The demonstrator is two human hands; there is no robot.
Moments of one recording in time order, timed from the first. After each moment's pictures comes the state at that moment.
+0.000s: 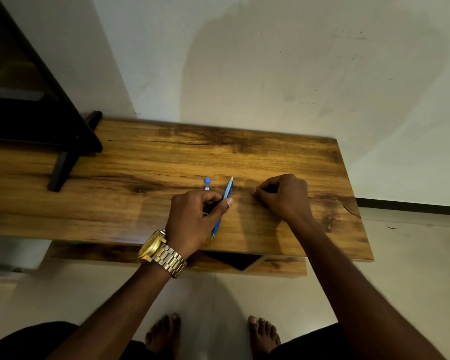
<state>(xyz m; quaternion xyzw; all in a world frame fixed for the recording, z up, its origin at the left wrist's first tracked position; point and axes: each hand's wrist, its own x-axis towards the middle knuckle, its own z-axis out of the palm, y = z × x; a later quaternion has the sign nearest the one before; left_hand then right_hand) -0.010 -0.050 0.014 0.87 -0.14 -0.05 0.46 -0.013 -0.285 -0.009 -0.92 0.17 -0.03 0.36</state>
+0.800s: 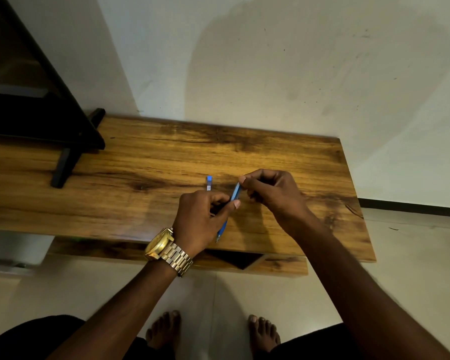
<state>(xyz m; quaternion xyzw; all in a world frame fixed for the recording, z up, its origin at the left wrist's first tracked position) -0.013 -0.057 0.009 0.88 -0.17 -0.05 0.45 -0.017 -0.262 0.000 -0.71 0.12 0.01 0.69</state>
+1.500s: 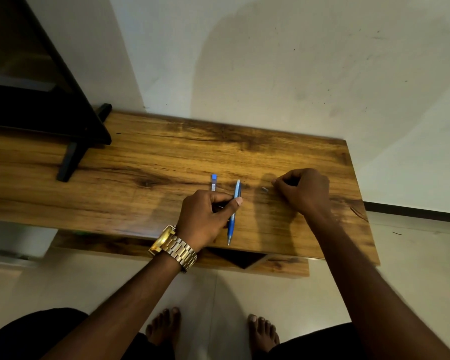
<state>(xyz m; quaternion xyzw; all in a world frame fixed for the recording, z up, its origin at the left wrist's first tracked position) -0.011 -0.056 0.003 0.85 -0.09 -0.14 0.50 -0.007 -0.308 -0.007 -0.90 0.22 -0.06 0.37</state>
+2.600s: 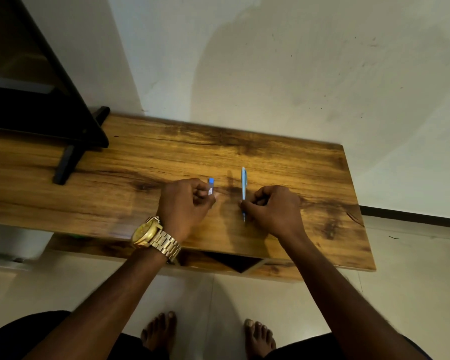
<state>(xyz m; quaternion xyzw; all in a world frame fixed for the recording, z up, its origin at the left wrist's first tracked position) 0.019 -0.038 -0.007 0.91 -0.08 0.01 0.41 -0.030 -0.243 0.006 -0.88 0.21 0.00 0.43</state>
